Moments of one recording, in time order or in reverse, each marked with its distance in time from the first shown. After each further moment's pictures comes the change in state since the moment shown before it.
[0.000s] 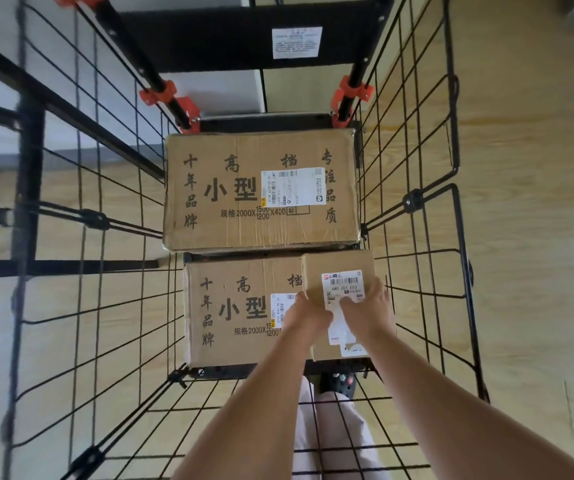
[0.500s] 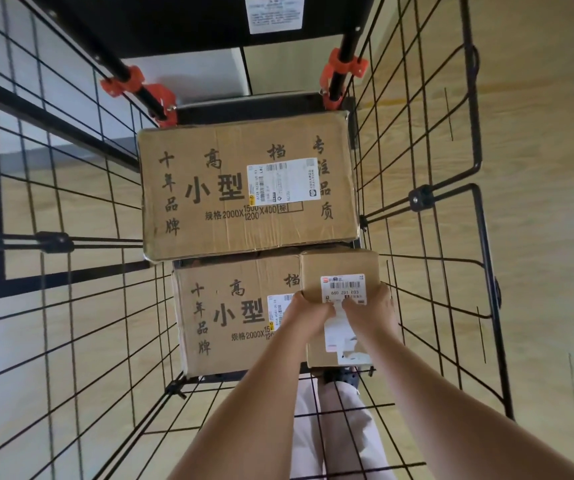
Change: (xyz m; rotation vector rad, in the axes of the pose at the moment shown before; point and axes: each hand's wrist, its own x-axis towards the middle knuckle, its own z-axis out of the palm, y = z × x) left_hand 0.029 0.002 -0.002 -0.257 -0.122 -0.043; right_hand 0.029 0.016 0.017 0.122 0.019 0.163
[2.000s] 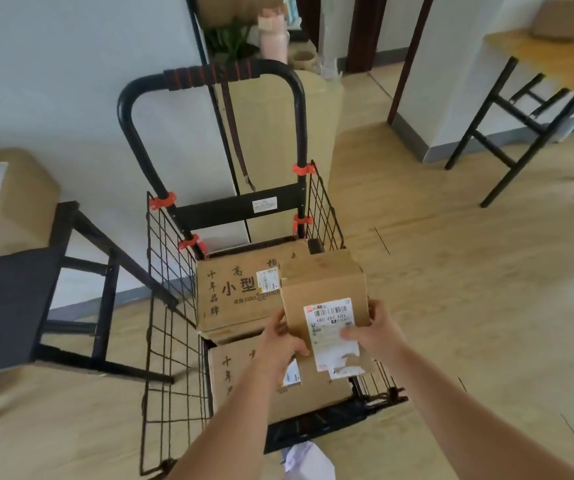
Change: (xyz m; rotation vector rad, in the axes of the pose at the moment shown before) left_hand -0.259 -0.015 -0.060 -0.353 -0.067 0.526; right_hand -0.224 -0.001 -0.154 0.353 -0.094 -0.431
